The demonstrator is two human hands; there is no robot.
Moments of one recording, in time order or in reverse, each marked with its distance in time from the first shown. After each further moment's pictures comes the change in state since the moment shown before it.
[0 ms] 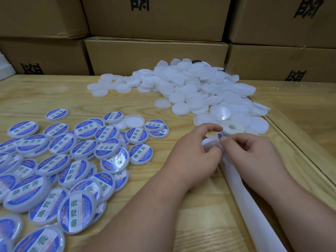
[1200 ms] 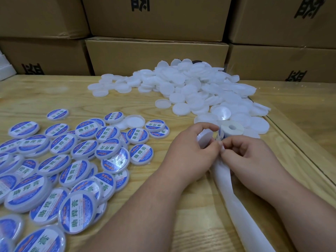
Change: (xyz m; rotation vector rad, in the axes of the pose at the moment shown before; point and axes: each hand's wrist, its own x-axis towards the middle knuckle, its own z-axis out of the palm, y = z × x) left_hand 0.001 0.000 -0.005 -0.013 0.088 -0.002; right_hand 0.000 0.003 -0.001 0.033 -0.187 -0.048
